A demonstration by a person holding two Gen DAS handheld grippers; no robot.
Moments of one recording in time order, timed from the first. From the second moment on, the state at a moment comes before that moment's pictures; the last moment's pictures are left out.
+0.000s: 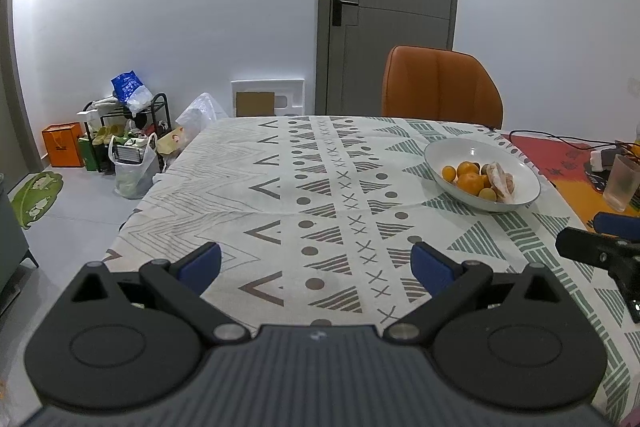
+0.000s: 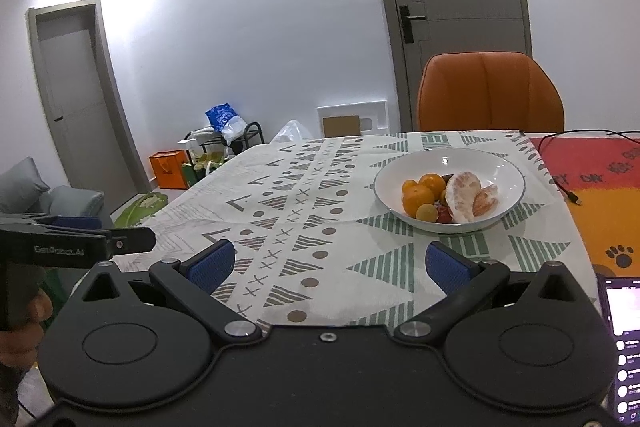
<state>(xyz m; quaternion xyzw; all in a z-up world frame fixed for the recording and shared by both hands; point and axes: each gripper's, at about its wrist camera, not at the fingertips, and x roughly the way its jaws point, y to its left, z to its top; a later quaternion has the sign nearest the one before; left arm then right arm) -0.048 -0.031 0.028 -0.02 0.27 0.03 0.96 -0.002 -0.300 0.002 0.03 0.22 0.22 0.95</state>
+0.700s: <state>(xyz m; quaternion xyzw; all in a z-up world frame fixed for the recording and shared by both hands) -0.047 -0.030 0.027 -0.02 0.27 0.03 0.96 -0.003 -0.298 0.006 0.03 0.22 0.23 0.95</state>
